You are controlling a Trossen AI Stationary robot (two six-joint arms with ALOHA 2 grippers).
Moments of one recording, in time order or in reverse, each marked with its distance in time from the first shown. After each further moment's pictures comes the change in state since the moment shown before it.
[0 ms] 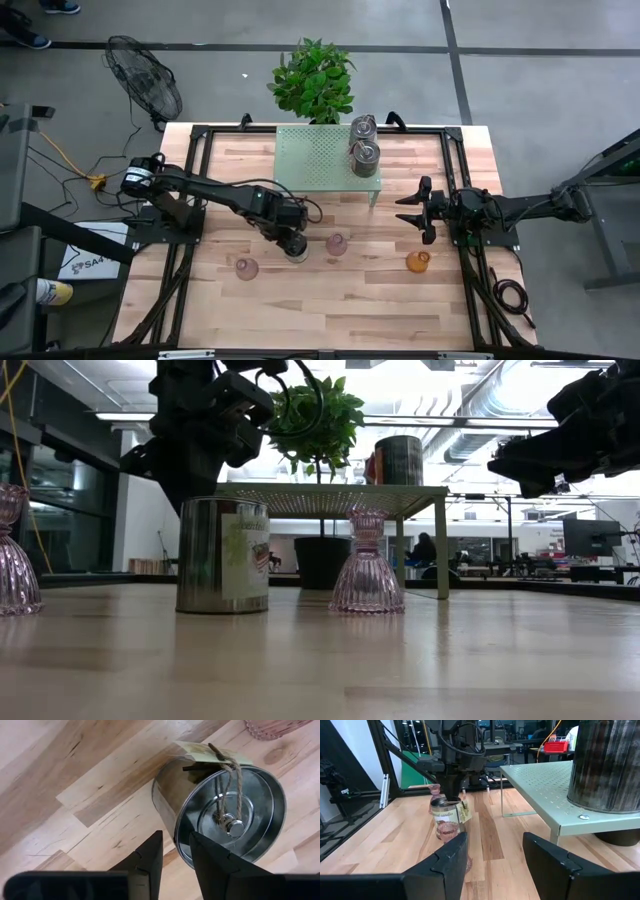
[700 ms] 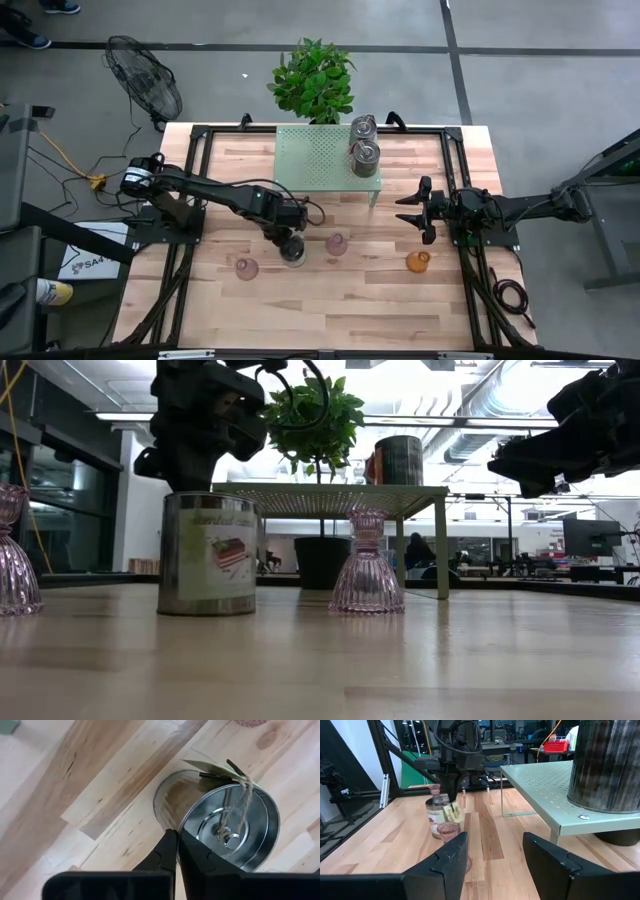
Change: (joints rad) left arm -0.001 0.000 0.000 -0.004 -0.011 0.178; right arm 0.000 0.000 0.000 0.000 0.000 0.001
